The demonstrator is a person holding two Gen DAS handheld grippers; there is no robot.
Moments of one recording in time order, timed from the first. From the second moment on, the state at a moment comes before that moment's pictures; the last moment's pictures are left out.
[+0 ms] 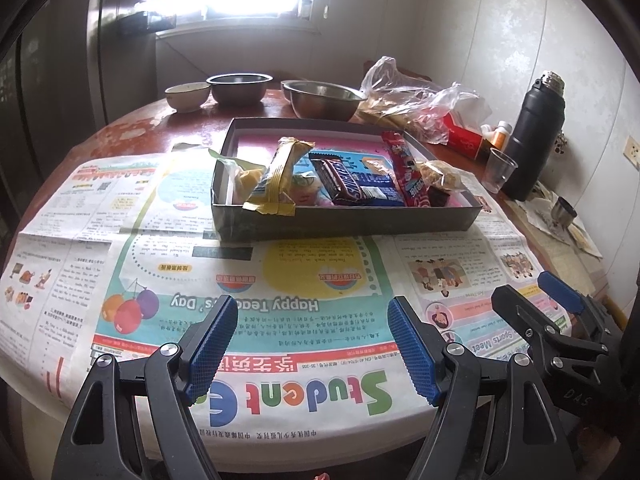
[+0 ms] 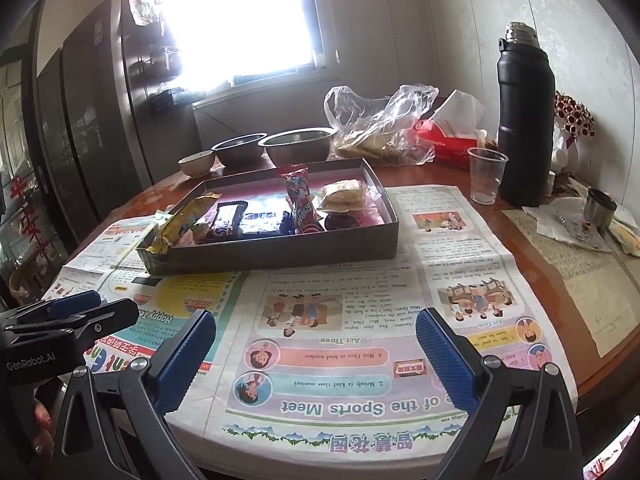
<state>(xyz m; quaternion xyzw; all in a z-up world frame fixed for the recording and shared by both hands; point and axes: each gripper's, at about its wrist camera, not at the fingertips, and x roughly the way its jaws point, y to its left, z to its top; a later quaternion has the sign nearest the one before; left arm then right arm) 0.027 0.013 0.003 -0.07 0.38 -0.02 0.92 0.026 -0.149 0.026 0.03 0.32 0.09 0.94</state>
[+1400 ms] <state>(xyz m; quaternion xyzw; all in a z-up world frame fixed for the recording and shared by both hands) 0.030 0.014 -0.003 -0.07 0.40 0.00 0.92 0.034 -0.146 0.014 0.02 0.35 0.09 0.93</state>
